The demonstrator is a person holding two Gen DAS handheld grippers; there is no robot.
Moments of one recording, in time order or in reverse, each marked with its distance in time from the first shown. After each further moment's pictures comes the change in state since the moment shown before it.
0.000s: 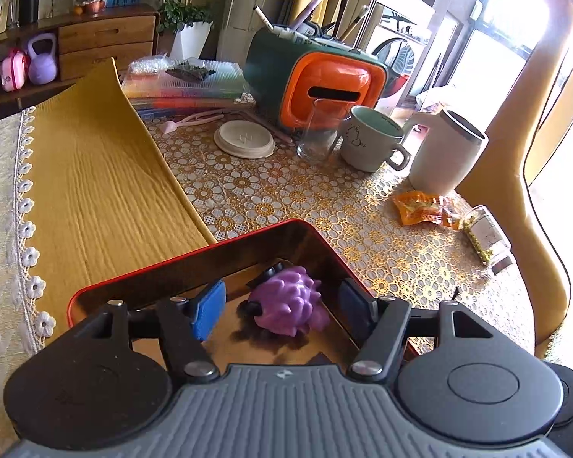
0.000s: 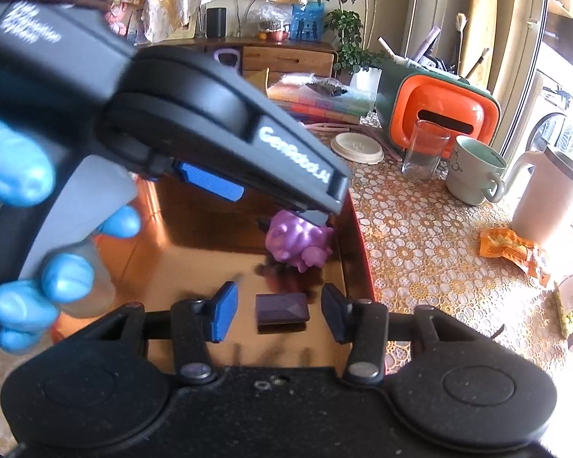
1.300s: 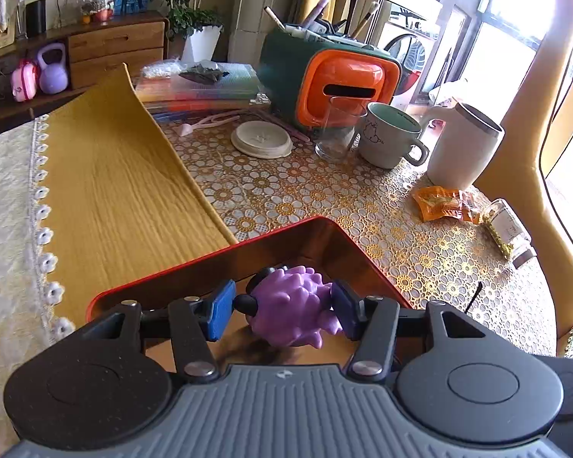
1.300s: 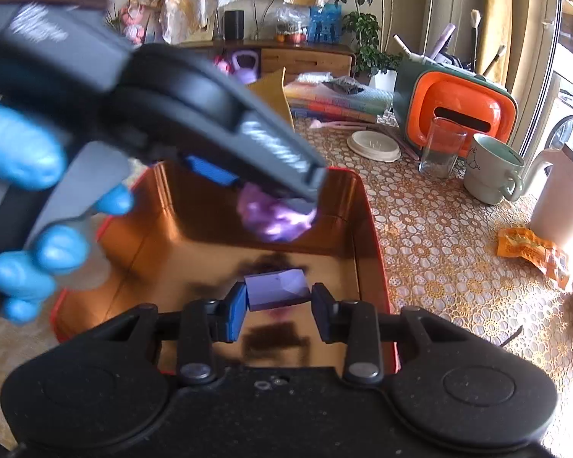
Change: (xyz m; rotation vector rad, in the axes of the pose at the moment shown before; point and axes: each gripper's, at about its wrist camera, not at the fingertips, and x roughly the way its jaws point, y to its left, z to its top) left arm 0.013 0.003 0.001 0.027 0.002 0.064; right arm 0.013 -0.006 -0.010 -0.020 -0.005 0.060
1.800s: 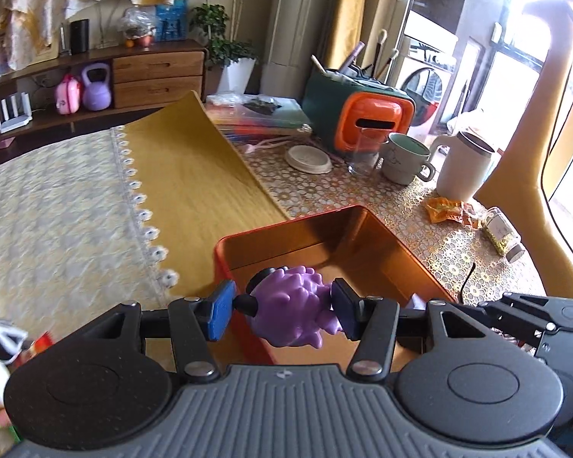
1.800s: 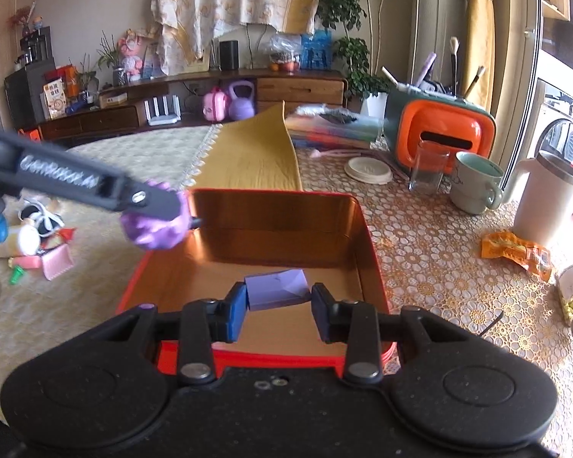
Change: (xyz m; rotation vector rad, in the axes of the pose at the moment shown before) left arm -0.106 0.032 -0.046 -0.025 -0.102 0.072; right arm -0.040 0.011 -0.006 0.046 -0.090 -0.003
